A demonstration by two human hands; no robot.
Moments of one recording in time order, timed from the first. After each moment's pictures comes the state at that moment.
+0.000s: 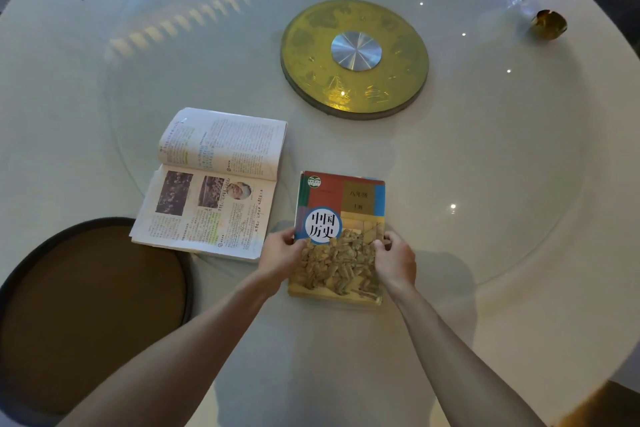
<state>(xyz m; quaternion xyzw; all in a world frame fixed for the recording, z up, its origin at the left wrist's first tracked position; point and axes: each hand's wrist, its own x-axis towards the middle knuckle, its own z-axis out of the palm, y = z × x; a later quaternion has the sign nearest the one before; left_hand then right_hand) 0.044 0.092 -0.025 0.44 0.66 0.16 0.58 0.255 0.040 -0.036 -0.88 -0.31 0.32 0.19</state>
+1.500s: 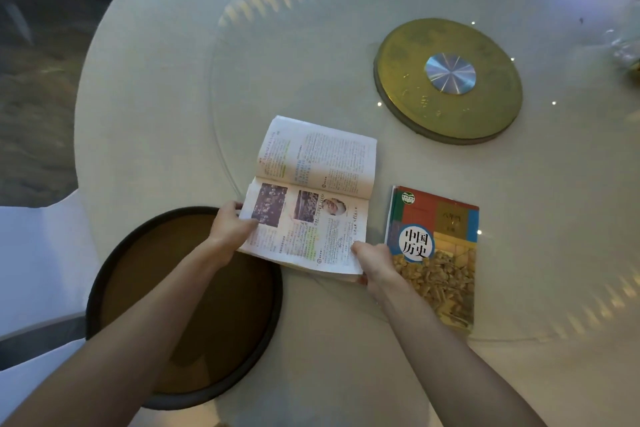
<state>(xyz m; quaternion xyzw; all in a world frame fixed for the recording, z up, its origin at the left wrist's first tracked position) -0.217 0.178 -0.028 0.37 0.76 0.17 0.51 0.050 0.122 -0.023 -0.79 -0.13 0.56 0.20</state>
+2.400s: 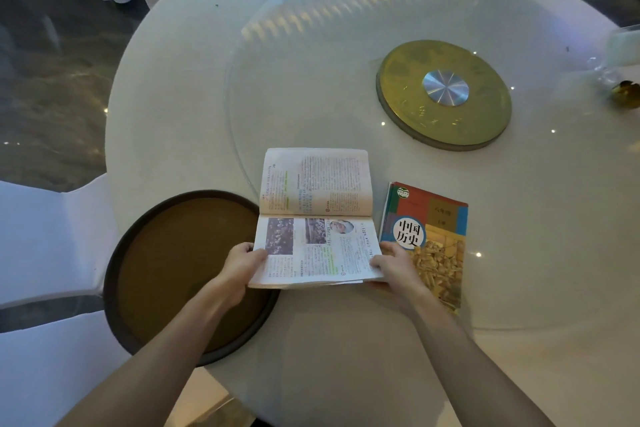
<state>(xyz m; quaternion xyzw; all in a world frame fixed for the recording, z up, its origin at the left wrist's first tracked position) -0.196 0.065 -0.014 0.22 0.73 0.22 0.61 0.097 0.059 0.007 -0.75 -0.26 0.57 0.24</state>
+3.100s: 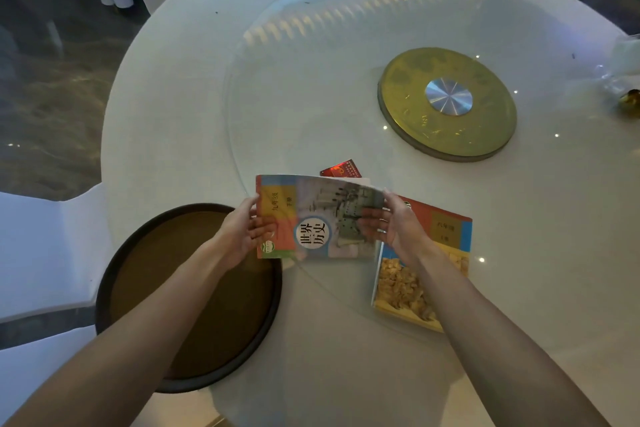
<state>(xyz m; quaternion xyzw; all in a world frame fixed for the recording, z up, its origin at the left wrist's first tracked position) -0.200 0.158 0.006 0.10 0.62 0.34 0.70 0.103 0.160 0.035 -0.62 -0.24 0.66 0.34</state>
